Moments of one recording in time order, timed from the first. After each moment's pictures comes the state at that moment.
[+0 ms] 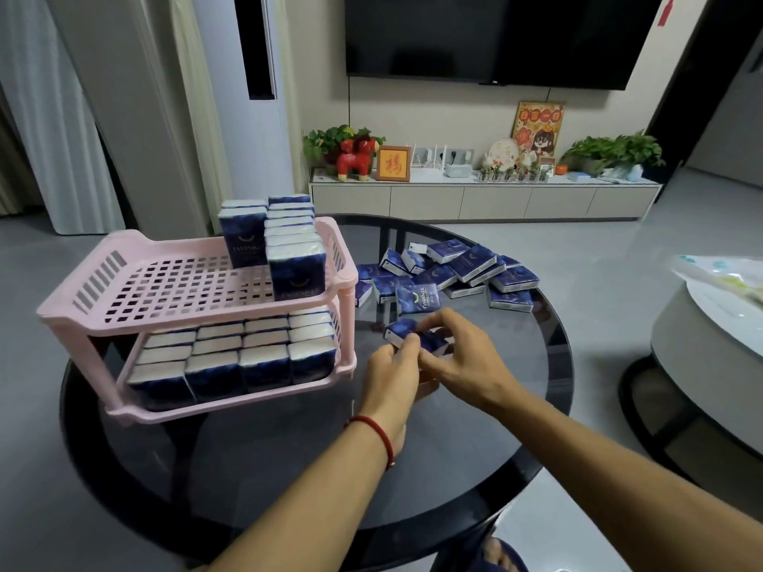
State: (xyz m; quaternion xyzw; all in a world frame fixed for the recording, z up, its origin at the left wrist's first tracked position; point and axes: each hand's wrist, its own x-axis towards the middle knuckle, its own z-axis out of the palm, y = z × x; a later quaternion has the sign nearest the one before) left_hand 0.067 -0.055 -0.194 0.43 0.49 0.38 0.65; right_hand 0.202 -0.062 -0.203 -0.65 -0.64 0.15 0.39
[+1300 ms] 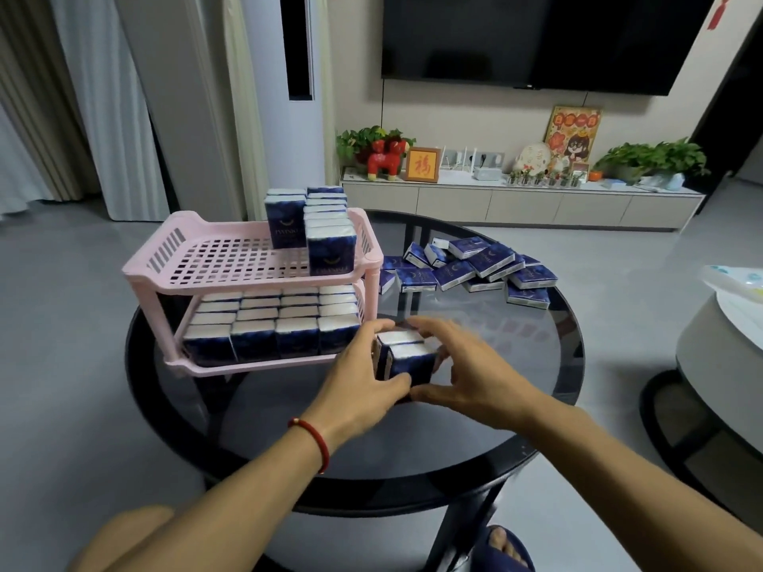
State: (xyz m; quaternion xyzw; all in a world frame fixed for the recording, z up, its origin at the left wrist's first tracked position) left_hand -0.028 -0.083 -0.184 0.73 0.44 0.32 0.41; right_hand 0.167 -0.120 -0.168 -0.57 -0.76 0.16 0.26
